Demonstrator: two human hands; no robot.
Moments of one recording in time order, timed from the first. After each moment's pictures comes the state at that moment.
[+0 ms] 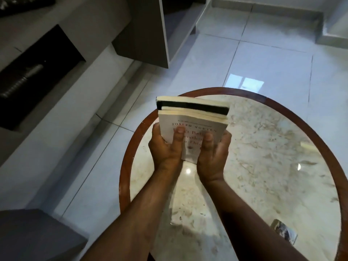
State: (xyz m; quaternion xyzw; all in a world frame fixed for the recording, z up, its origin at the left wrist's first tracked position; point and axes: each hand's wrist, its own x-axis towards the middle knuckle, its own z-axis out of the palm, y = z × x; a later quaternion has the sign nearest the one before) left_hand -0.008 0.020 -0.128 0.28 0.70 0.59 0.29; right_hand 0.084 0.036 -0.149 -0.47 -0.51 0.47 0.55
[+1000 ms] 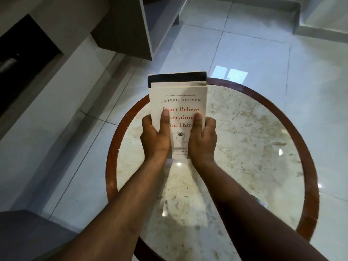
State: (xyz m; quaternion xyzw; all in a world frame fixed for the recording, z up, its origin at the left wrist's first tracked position) left_hand 0.009 0.027 -0.117 0.26 0.77 0.49 0.32; right_hand 0.107 0.049 -0.141 -0.62 -0.49 0.44 0.43
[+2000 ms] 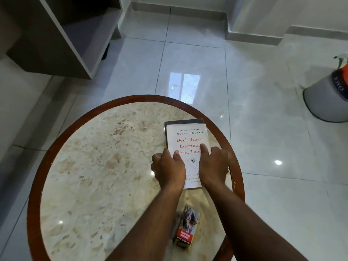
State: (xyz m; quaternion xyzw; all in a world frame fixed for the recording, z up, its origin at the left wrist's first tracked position) left_hand 0.219 0.063 -0.154 0.35 0.85 0.23 0.33; right_hand 0.320 0.078 -0.169 -0.84 -0.44 0.23 0.22
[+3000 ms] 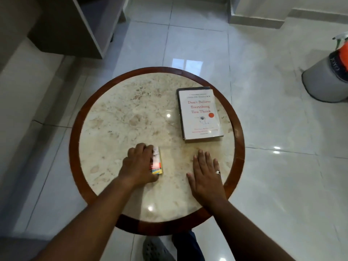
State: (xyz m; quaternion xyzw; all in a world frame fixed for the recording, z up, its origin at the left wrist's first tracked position) left_hand 0.061 -0.086 -0.136 0.68 0.68 -0.03 0.27; right_hand 0.305 -0.130 -0.198 -0.63 -0.76 0.17 0.00
